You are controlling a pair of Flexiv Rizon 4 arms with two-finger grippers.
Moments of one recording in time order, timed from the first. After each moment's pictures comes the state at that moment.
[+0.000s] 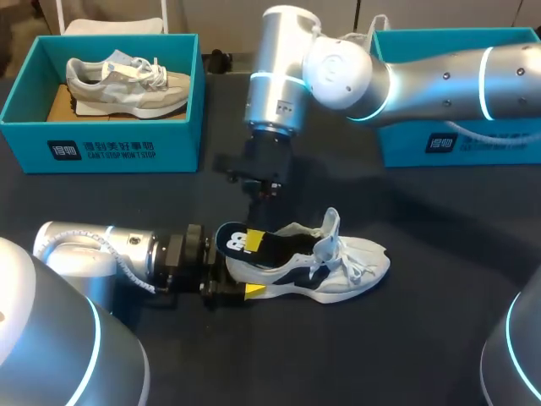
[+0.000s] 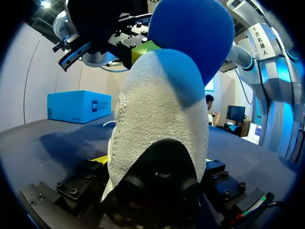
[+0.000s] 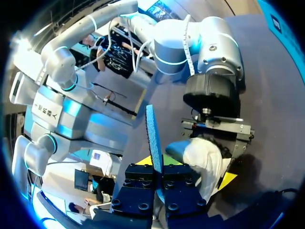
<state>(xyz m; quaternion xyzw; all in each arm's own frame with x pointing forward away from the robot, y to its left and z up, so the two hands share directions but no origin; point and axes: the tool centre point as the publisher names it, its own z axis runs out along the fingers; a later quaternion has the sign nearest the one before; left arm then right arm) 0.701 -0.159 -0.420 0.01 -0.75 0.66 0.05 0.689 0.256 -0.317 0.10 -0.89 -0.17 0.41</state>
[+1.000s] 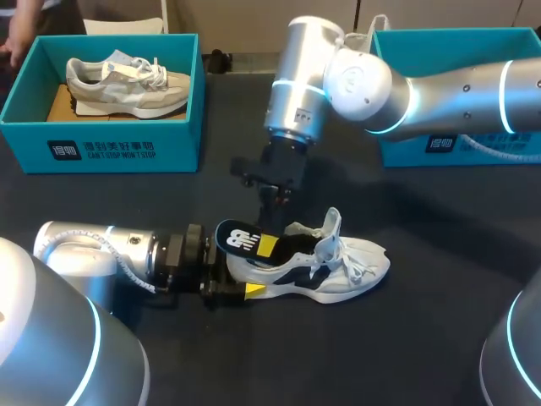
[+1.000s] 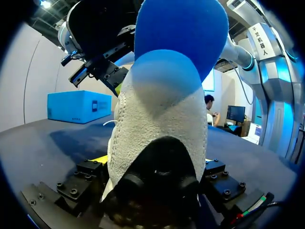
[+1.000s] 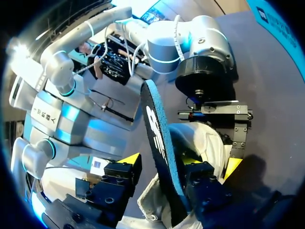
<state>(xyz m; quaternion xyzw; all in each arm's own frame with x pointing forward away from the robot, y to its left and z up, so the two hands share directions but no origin) 0.701 -0.160 -0.420 0.01 -0.75 0.66 0.05 0.688 0.239 -0.330 0.06 -0.89 -0.19 0.41</state>
